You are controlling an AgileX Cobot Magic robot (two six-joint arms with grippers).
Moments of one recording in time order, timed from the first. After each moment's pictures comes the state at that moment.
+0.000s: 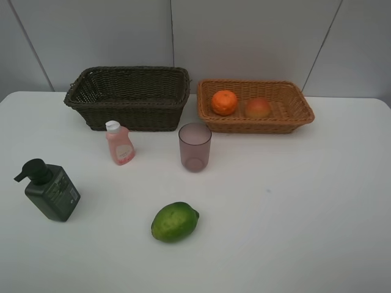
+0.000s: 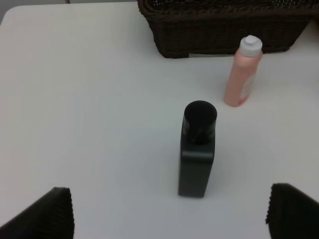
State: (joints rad) left arm -0.03 -0.01 -0.51 0.02 1.06 -0.04; right arm -0.06 0.00 -0.53 -0.01 1.06 0.01
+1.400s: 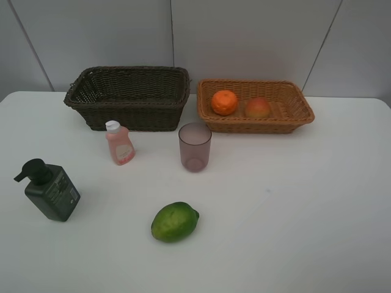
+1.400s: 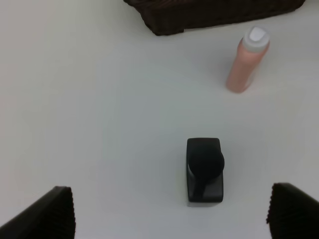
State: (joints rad) left arm -0.03 0.81 -0.84 0.00 0.95 0.10; right arm -0.06 0.00 -0.53 -0.01 1.06 0.01
